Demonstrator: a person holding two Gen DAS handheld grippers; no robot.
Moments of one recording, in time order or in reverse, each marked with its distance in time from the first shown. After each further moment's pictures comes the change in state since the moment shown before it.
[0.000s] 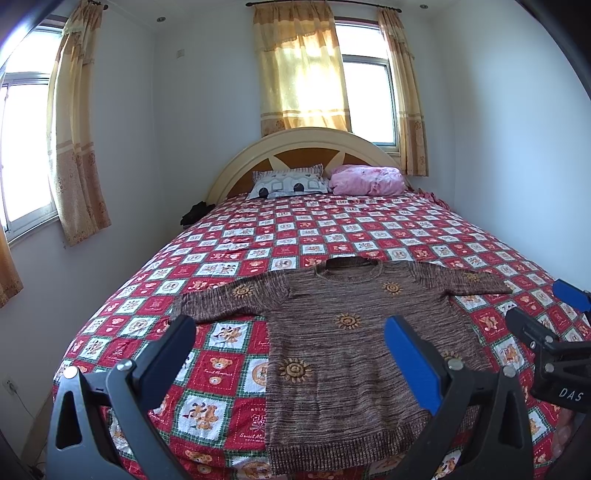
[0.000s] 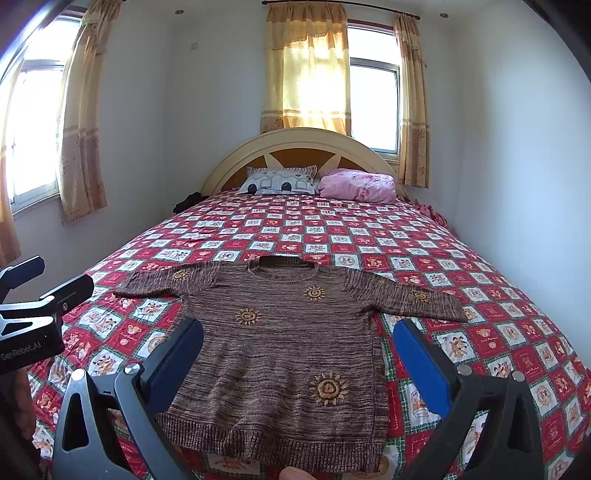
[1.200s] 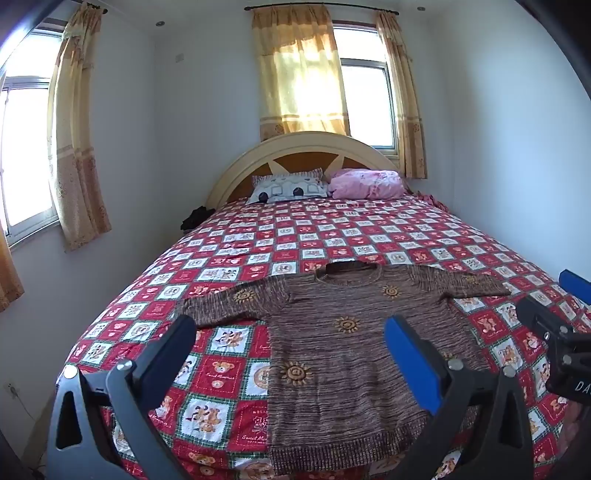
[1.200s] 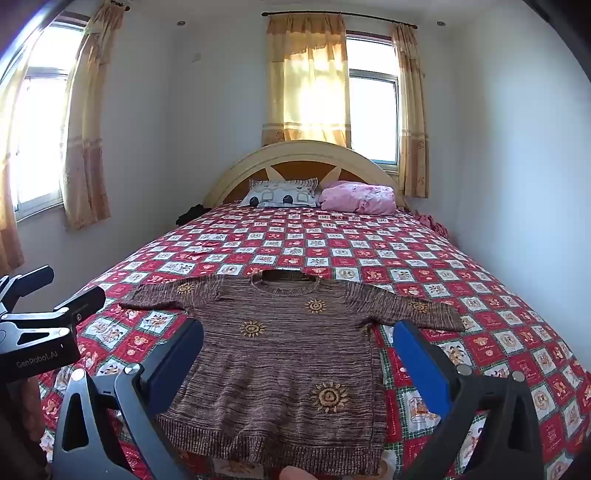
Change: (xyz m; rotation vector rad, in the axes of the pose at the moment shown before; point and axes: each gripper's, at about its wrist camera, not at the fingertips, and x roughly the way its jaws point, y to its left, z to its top) left arm -0.006 0.003 0.007 0.002 -0.010 -0.005; right arm -0.020 -0.002 0.011 0.007 -0.060 0.013
